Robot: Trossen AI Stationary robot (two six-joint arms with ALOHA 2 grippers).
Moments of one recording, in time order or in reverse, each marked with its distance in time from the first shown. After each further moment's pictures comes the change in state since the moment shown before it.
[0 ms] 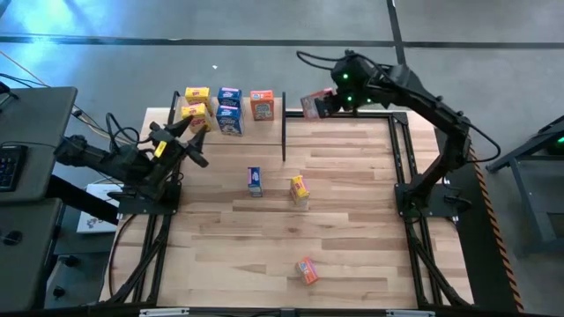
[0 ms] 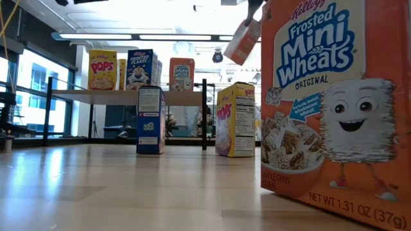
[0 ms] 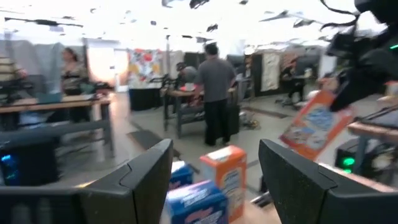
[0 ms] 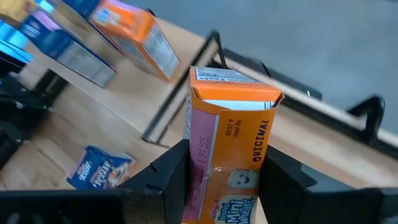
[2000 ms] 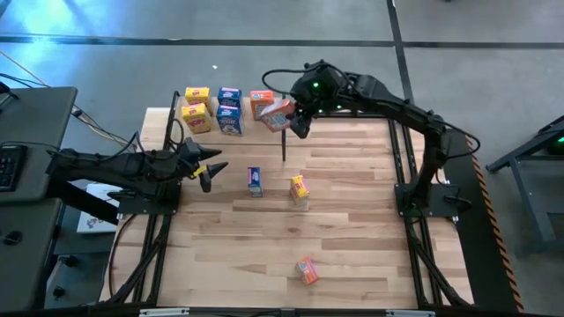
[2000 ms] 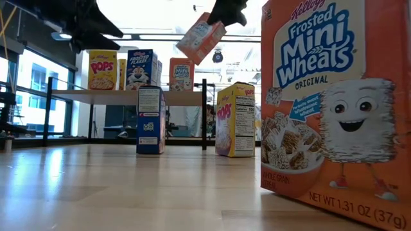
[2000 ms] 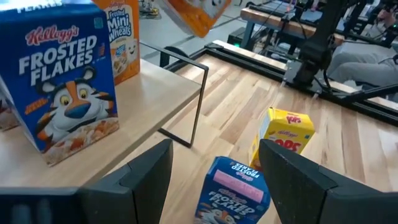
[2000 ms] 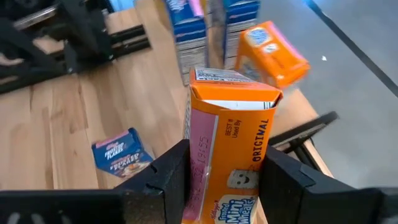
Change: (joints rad) left arm 0.233 -0.072 -0.006 -0.912 0.713 -0.803; right arm 0.093 0.164 0.045 0.272 -0.177 -0.511
